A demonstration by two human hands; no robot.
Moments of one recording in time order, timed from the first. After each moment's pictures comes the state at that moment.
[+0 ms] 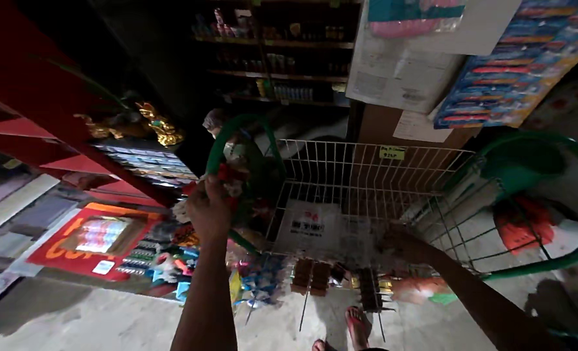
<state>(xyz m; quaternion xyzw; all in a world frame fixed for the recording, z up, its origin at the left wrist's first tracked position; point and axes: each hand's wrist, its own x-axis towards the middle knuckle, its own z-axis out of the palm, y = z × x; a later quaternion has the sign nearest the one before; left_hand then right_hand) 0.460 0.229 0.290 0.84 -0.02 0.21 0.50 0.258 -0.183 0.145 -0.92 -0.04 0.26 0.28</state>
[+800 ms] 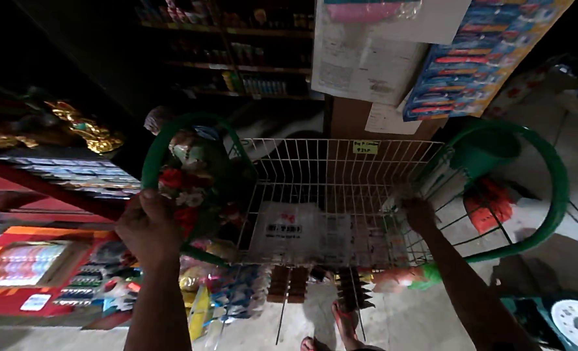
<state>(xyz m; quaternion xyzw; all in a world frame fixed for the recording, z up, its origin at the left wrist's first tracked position) 0.459 0.230 0.287 0.85 -0.02 0.22 0.48 0.249 -0.260 0.151 -0.91 0.37 0.13 0.12</state>
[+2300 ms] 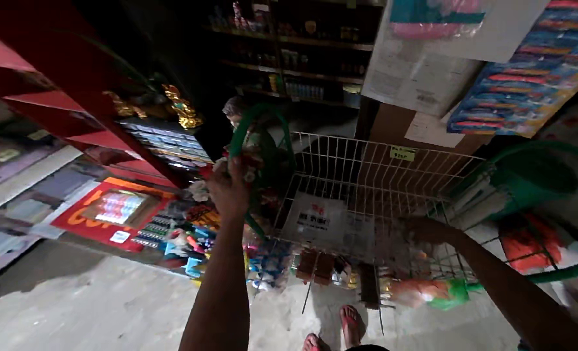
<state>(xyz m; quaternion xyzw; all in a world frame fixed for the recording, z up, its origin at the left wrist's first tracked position) 0.453 0.228 0.291 0.84 -0.03 0.20 0.51 0.282 -0.226 0.192 -0.92 0.05 0.30 0.25</state>
